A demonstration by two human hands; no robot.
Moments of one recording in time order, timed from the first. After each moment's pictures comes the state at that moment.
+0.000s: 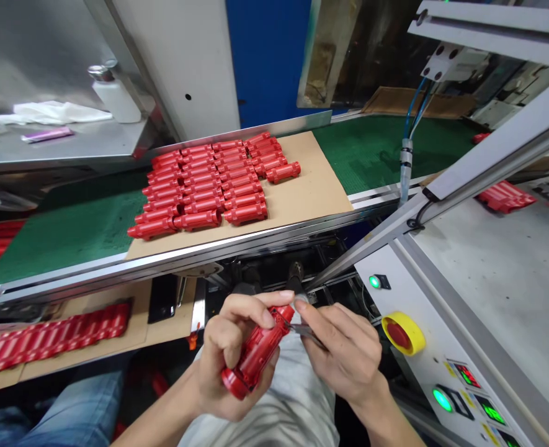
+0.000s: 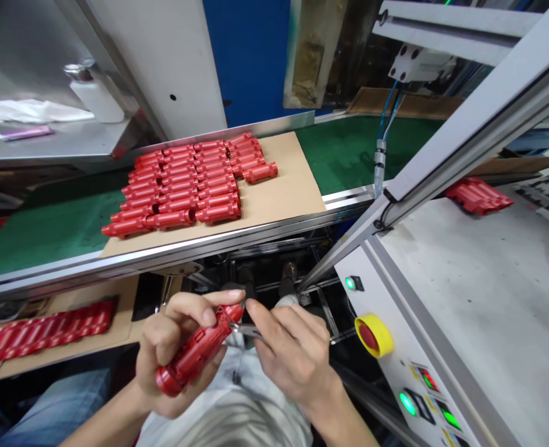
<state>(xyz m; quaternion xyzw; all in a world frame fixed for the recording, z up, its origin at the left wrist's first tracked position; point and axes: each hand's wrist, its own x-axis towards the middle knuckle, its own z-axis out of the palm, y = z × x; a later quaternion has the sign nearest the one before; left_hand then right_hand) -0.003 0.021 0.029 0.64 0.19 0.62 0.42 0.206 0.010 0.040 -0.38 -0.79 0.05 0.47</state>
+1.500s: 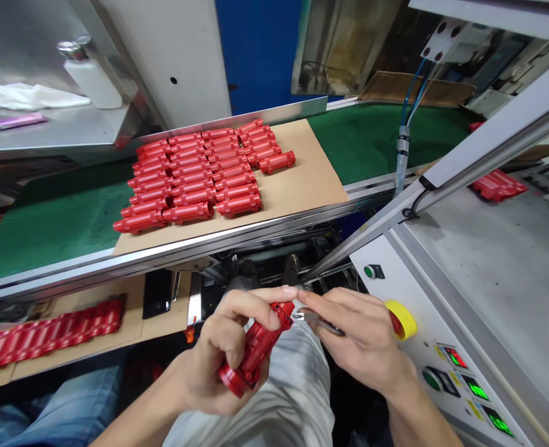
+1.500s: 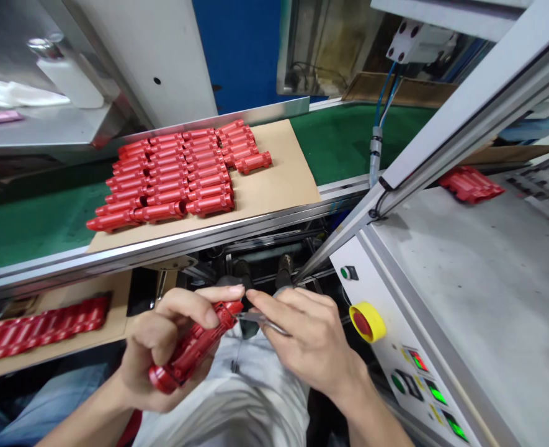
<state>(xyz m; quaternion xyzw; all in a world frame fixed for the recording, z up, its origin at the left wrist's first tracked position) -0.017 0.022 0.034 0.66 0.19 0.57 0.45 0.236 0.017 0.073 -0.40 -0.80 0.18 0.41</state>
